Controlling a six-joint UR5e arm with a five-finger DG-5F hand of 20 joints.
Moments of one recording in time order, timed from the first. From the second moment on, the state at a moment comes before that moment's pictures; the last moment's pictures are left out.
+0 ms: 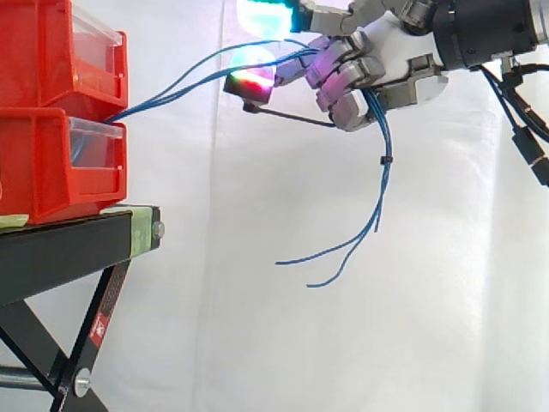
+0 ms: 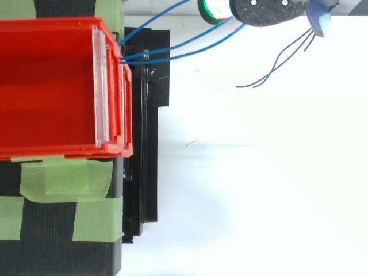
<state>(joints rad) 0.08 -1.86 -1.51 -3.05 -1.09 -0.10</state>
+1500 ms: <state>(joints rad) 0.06 -1.86 -1.50 -3.00 -0.99 -0.21</state>
